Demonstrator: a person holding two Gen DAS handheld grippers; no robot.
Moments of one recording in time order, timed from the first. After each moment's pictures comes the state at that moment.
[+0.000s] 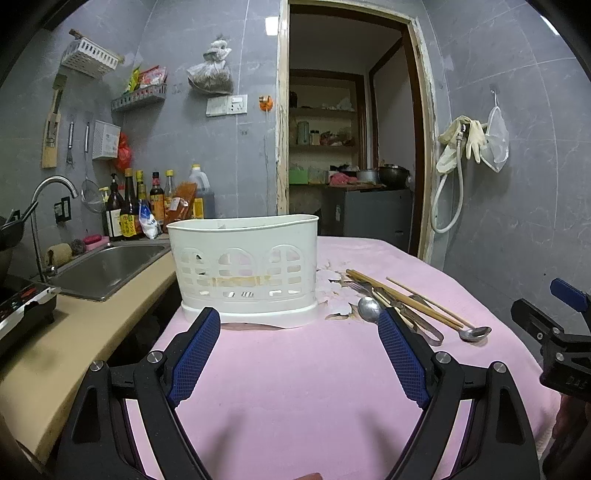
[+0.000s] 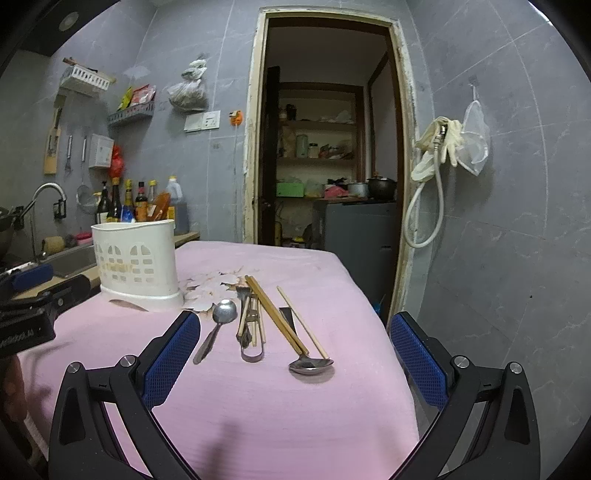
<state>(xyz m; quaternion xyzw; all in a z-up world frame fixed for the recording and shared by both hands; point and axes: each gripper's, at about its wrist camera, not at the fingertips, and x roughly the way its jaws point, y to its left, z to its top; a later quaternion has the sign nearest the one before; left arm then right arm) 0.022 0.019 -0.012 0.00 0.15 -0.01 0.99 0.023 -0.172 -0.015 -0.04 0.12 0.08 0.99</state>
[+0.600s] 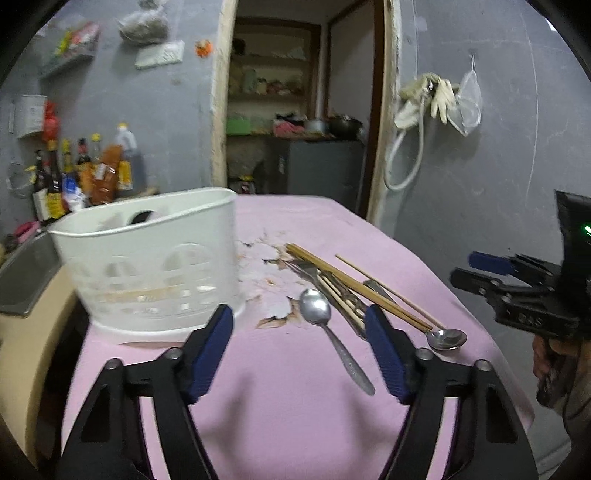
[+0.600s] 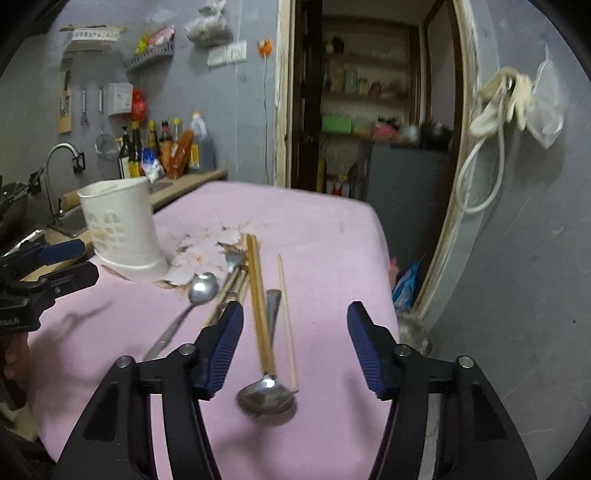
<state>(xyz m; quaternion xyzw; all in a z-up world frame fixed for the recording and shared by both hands) 0.118 -0.004 0.004 0.00 0.27 -0.13 0.95 0.145 -0.209 -0.004 -0.07 0.27 0.18 0.94</state>
